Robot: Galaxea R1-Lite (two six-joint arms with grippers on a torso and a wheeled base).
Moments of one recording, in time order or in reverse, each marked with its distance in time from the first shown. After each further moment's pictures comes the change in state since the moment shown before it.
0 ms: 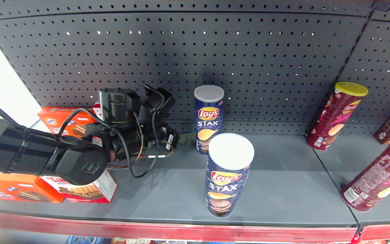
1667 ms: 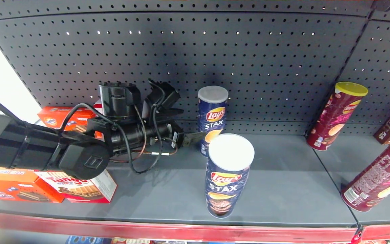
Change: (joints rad) left arm -0.003 0.013 -0.054 -0.007 -0.228 -0.007; right arm 0.000 0.000 0.000 0.000 0.000 0.000
